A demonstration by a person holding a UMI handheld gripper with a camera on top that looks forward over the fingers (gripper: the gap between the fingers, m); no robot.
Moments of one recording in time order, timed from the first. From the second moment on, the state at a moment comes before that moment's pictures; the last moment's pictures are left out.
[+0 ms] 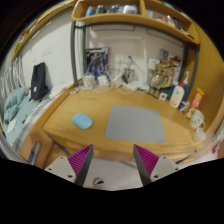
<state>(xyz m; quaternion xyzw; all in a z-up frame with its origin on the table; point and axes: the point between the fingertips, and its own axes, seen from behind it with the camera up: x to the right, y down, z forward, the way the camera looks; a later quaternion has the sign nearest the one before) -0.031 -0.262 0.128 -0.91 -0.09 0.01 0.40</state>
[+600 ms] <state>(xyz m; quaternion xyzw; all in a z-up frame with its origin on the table) -0.129 -0.120 0.078 -0.95 -0.10 0.00 0.31</state>
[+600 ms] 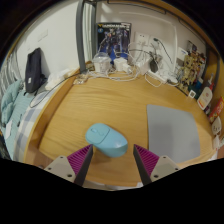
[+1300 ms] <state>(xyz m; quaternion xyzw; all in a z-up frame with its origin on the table) -0.141 -0.001 0.059 -0.95 0.03 -0.02 0.31</state>
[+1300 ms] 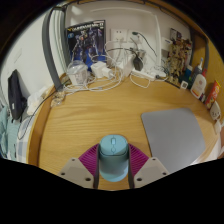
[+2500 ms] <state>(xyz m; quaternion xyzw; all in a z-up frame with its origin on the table) 0.101 0.040 0.167 -0.92 -0.03 -0.04 0.38</state>
